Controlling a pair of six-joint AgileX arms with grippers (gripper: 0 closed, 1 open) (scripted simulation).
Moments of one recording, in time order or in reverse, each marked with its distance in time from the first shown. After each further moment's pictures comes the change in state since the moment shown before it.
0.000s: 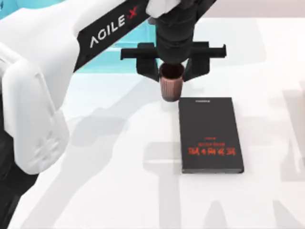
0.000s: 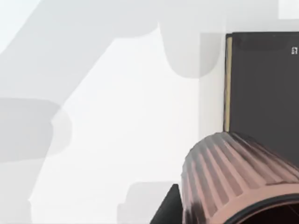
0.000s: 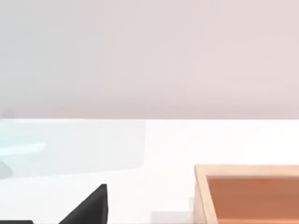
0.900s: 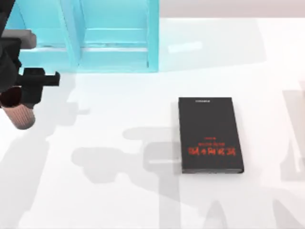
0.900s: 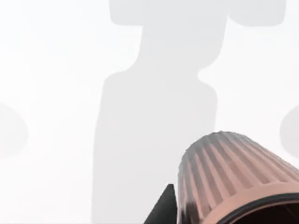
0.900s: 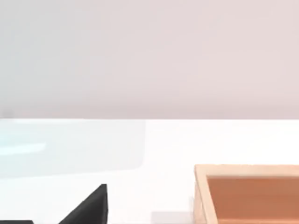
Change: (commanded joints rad) left arm 0.559 -0.737 -1.014 0.290 0.082 0.540; right arm 0.000 0.000 0.000 0.000 0.000 0.000
